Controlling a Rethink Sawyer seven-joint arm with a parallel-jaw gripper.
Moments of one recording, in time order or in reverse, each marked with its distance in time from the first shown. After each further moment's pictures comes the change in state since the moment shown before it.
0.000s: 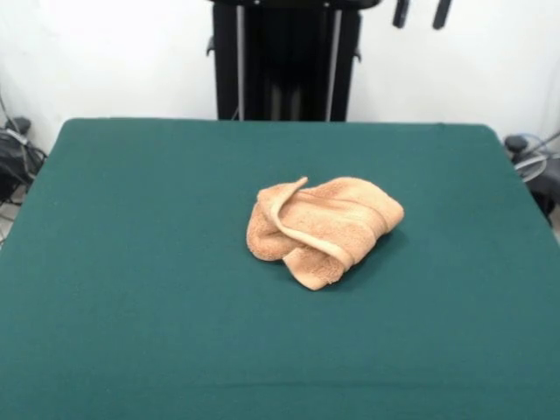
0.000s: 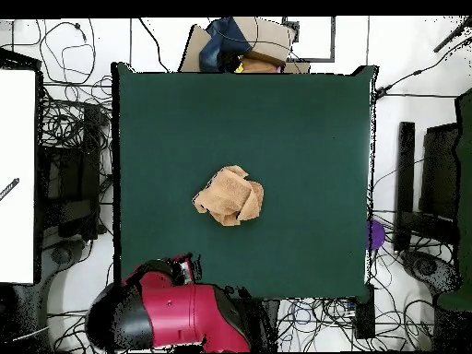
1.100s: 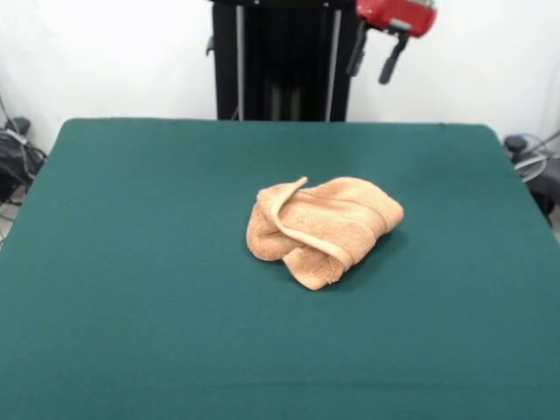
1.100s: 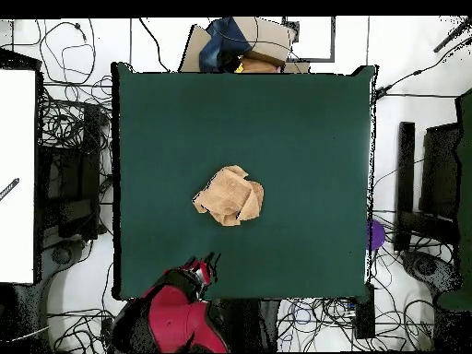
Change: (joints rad) arm 0.315 0.378 -0.378 -0.025 -0.006 -0.492 0.016
